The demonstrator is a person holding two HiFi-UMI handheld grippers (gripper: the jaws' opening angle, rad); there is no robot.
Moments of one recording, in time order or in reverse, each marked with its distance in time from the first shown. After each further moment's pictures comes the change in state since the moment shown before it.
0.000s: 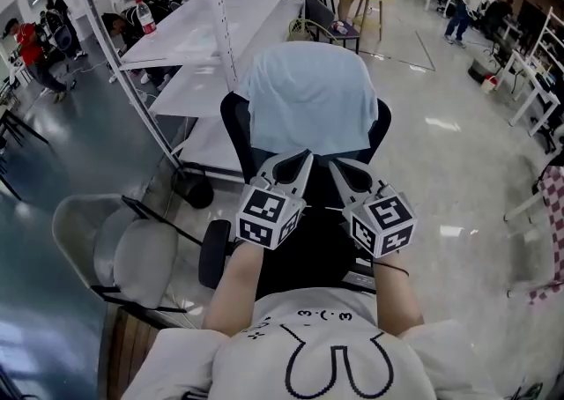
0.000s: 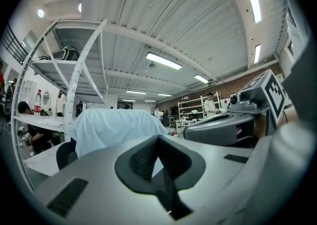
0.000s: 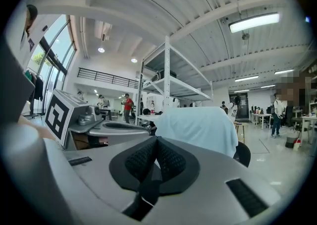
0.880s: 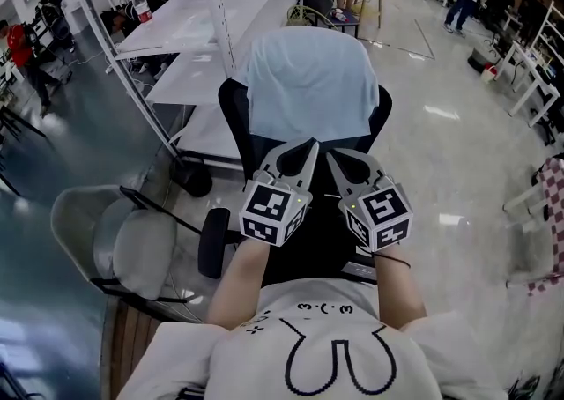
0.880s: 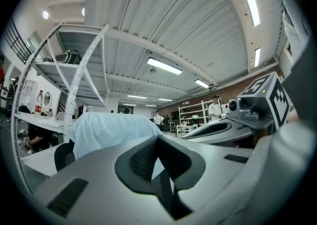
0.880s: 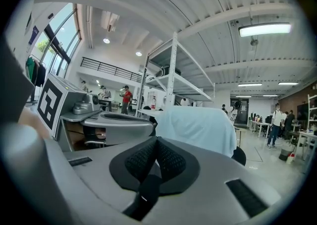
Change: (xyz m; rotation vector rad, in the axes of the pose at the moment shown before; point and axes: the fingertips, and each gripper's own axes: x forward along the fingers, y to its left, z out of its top) left arm -0.006 -0.013 0.011 -0.016 -0.061 0.005; right arm 0.001 0.012 -0.005 -0.095 0.051 -0.007
